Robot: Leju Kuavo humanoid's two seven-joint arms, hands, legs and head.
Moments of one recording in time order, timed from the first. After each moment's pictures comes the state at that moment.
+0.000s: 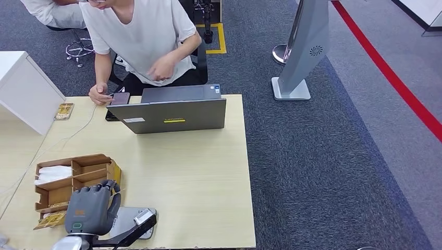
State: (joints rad) left arm 0.19 -0.02 -0.30 -1.86 -1.53 -0.03 0.00; right arm 0.33 0.31 -0.55 -1.06 0.80 0.34 0.26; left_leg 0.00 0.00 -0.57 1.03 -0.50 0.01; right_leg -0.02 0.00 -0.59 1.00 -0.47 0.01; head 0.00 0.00
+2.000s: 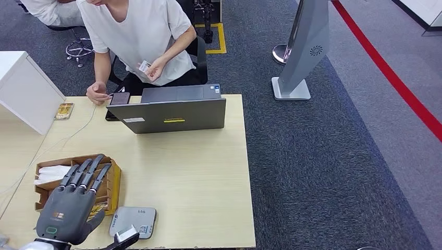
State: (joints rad) left arm 0.21 0.29 -0.38 -2.11 -1.46 -0.28 0.08; right arm 0.37 0.31 -0.53 -1.12 0.74 0.32 0.32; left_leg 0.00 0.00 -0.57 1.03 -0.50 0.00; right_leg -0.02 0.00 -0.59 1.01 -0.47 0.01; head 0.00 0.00
